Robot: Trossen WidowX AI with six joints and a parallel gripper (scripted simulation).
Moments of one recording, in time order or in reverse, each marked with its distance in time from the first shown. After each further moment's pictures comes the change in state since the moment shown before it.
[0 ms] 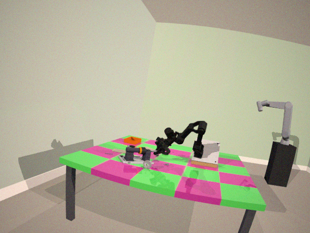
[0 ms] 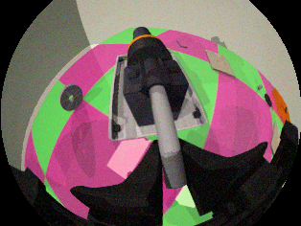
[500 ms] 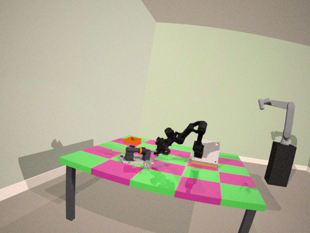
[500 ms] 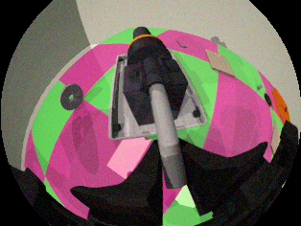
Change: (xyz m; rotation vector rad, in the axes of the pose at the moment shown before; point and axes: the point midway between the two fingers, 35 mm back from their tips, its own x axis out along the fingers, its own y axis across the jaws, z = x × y) arm -0.001 0.000 -0.001 0.000 0.000 0.000
